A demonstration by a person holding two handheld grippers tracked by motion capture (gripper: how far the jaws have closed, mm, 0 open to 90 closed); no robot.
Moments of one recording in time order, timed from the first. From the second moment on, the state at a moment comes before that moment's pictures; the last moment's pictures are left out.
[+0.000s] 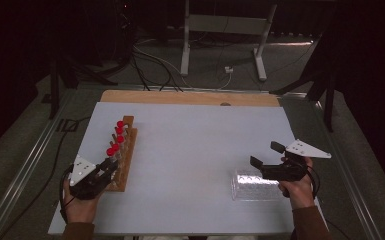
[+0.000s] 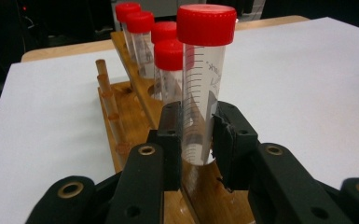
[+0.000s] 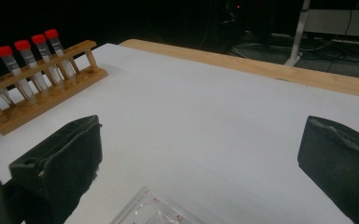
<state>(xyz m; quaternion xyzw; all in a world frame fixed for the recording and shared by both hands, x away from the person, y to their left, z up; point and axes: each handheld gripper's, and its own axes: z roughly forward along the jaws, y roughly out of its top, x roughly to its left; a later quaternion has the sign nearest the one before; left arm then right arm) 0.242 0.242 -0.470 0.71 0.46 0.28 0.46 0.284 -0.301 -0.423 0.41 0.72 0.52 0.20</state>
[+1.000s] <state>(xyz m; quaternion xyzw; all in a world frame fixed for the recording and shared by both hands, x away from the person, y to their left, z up) 0.240 0.239 -0.472 0.71 0.46 0.27 0.46 0.282 -0.303 -0.426 0.41 0.72 0.52 0.20</state>
